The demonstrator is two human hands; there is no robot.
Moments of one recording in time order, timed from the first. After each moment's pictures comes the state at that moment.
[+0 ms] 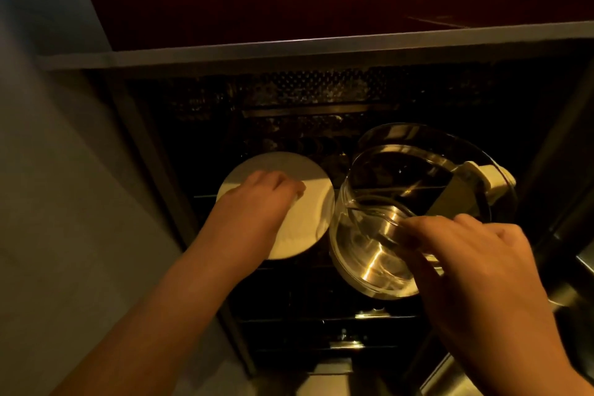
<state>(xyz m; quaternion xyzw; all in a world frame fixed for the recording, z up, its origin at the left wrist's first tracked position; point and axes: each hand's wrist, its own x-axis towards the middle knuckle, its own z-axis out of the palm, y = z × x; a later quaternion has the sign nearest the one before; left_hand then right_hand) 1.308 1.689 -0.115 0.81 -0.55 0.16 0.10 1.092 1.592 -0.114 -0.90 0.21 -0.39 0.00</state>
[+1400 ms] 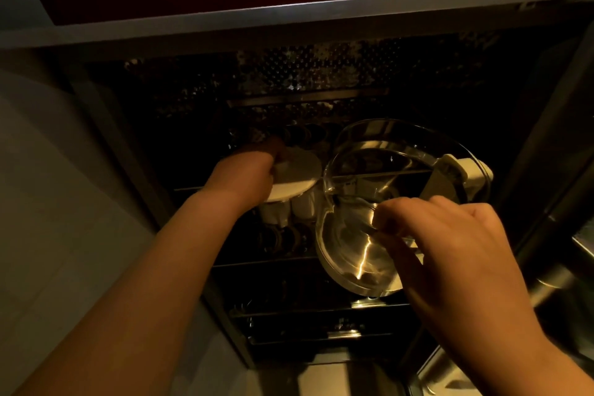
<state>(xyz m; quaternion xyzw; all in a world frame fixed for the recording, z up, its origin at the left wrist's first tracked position) 1.348 1.633 -0.112 0.87 -0.47 0.01 0.12 1.098 1.585 -0.122 -0.91 0.22 -0.33 0.05</state>
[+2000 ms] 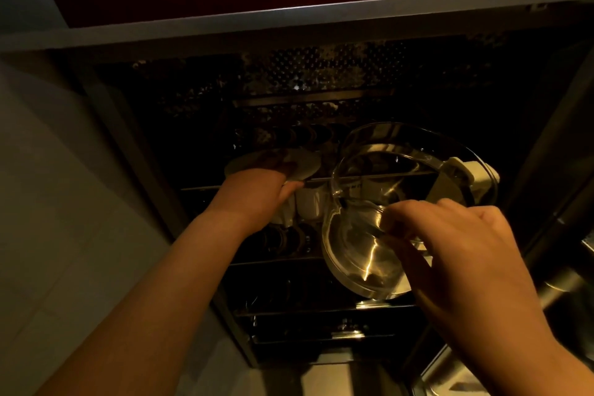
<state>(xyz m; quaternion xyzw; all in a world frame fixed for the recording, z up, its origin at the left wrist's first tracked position) 1.346 1.640 -0.137 0.85 -0.52 0.06 0.07 1.100 1.582 -0.122 -0.92 0.22 -0.32 0.06</state>
